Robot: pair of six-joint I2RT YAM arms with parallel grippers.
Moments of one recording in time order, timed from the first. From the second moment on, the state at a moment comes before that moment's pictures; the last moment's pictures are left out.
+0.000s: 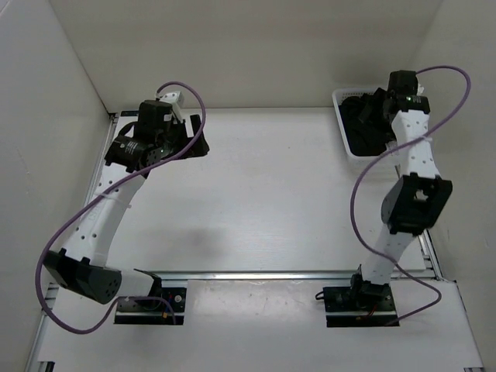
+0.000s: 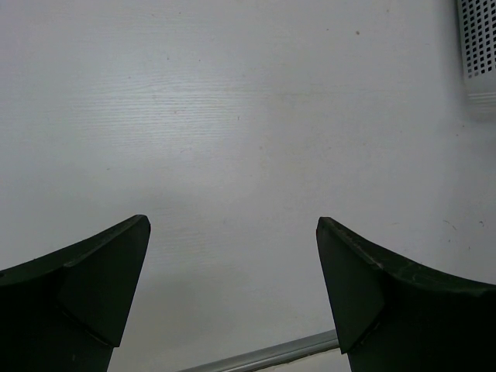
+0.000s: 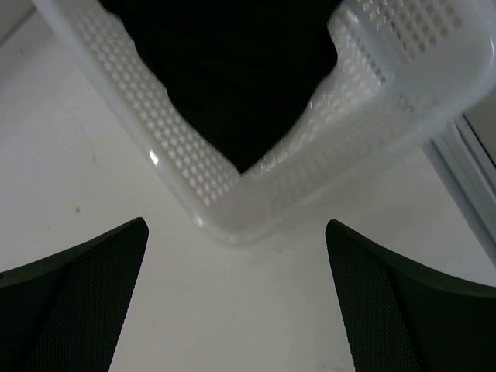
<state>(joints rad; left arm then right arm) -0.36 1.32 1.56 -0.88 -0.01 -0.36 -0.09 1.81 1.85 -0.88 0.17 0.44</state>
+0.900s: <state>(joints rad) -0.36 1.56 1.66 -0.88 0.10 -0.30 -0.21 2.39 2.43 -0.81 -0.13 0.49</state>
